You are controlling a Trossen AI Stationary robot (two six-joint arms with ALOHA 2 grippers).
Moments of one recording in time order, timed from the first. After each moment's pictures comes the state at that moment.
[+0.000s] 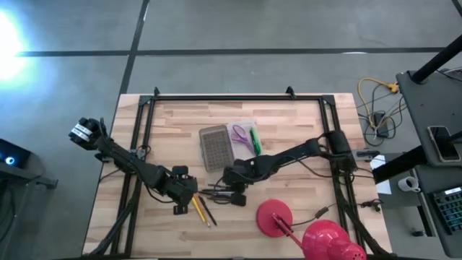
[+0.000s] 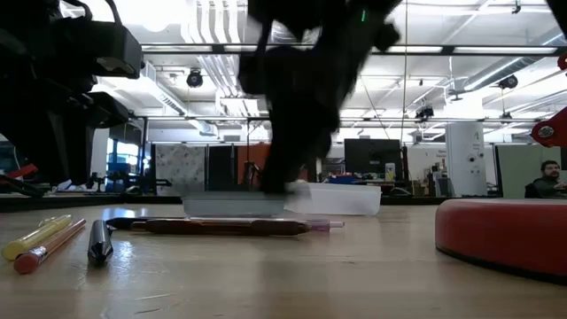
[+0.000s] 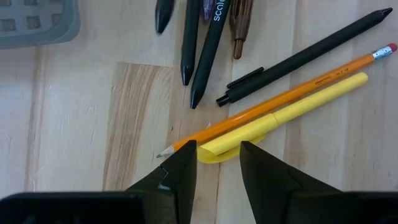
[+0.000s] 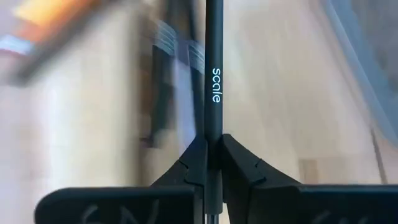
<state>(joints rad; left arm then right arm) -0.52 1.40 0.78 -0.56 -0.17 -0.59 0.17 2.05 1.42 -0.40 -0.03 0.35</state>
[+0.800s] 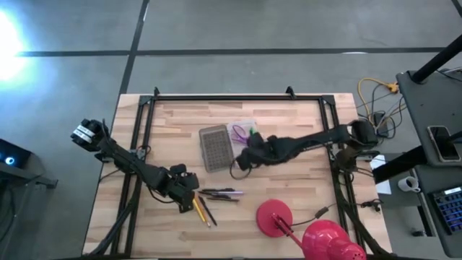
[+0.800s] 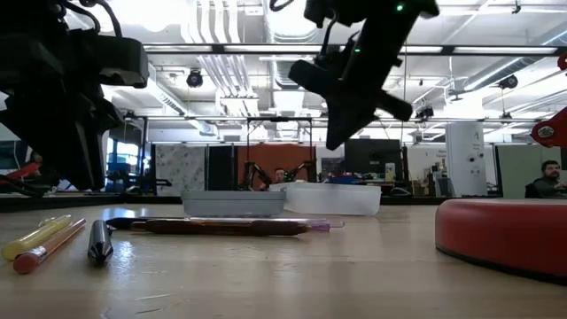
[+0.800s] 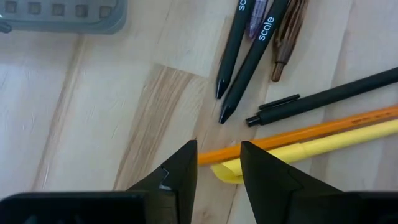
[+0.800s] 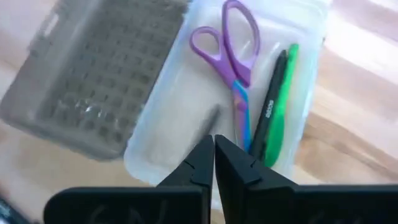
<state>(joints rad) -0.52 1.44 0.78 -0.55 -0.27 -0.76 0.09 1.77 1.25 -0.64 0.48 1.04</state>
